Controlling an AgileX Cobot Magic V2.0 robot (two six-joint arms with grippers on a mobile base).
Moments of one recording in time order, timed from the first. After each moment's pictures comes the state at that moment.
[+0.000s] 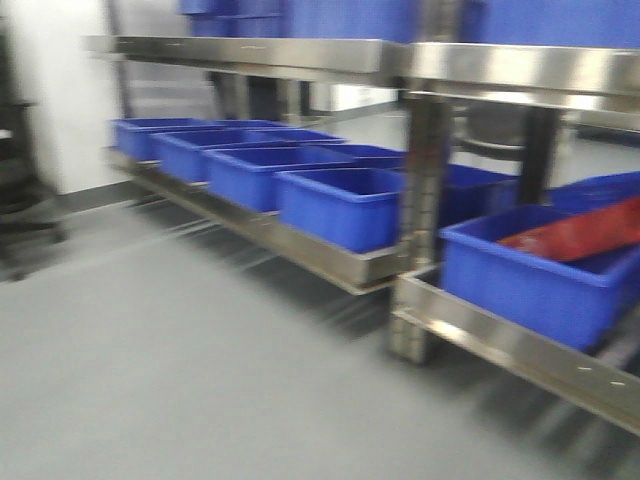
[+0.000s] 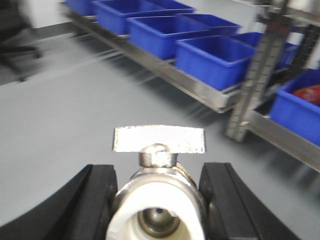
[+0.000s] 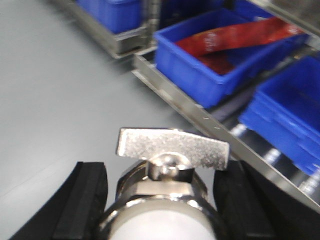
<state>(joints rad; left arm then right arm) 0.02 0.59 -0.54 -0.10 0.35 0.08 -0.18 0.77 -0.75 0.15 0.60 -0.17</state>
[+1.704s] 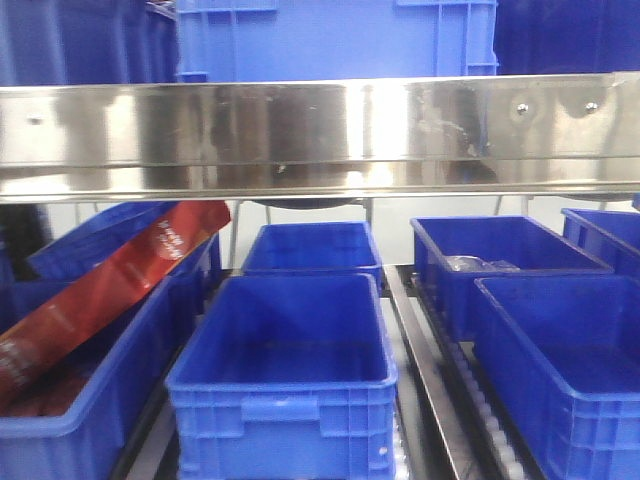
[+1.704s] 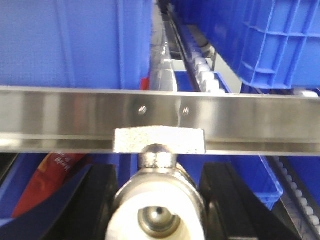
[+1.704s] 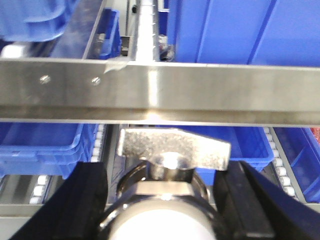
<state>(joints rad) 0.02 0.59 -0.54 -0.10 0.35 0.08 -0.18 0.77 -0.75 0.15 0.60 -0.17</state>
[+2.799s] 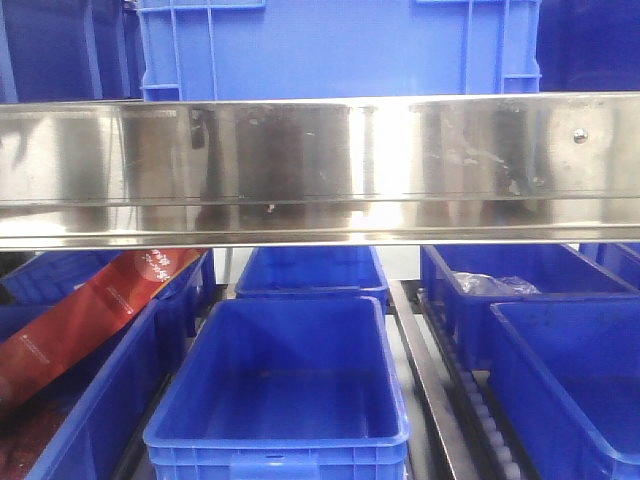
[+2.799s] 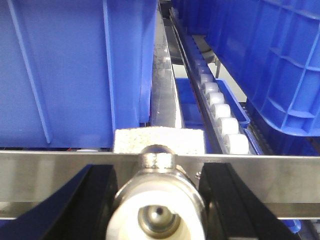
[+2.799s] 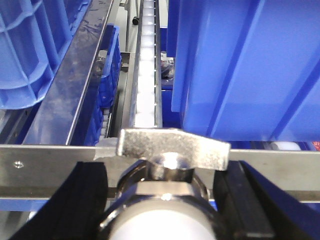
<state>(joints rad) 0.02 0.59 -0.54 -0.10 0.35 0.08 -0.18 0.77 -0.74 0.15 0.59 -0.17</state>
